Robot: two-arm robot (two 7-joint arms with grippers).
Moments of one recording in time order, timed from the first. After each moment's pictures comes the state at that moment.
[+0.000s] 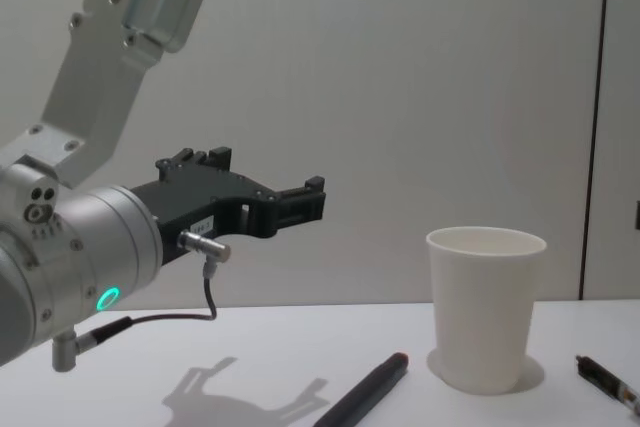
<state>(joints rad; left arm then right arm) -0.24 0.38 0.45 -1.63 -0.20 0.01 -0.01 -0.13 0.41 -0.15 -1.93 0.39 0.17 -0.06</state>
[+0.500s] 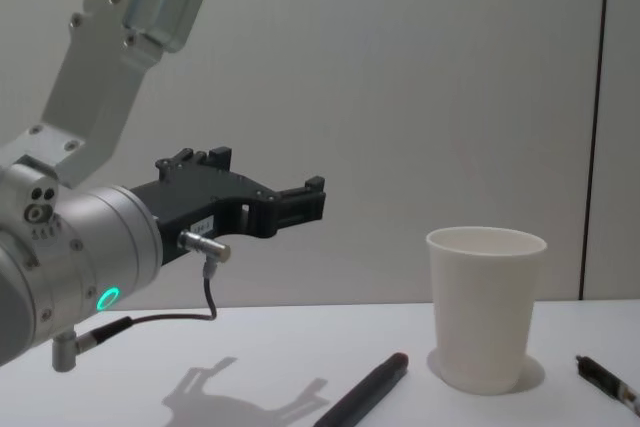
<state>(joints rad) -0.24 0.38 0.45 -1.63 -0.20 0.01 -0.01 -0.12 0.40 -0.13 -2.01 0.45 0.38 -0.14</state>
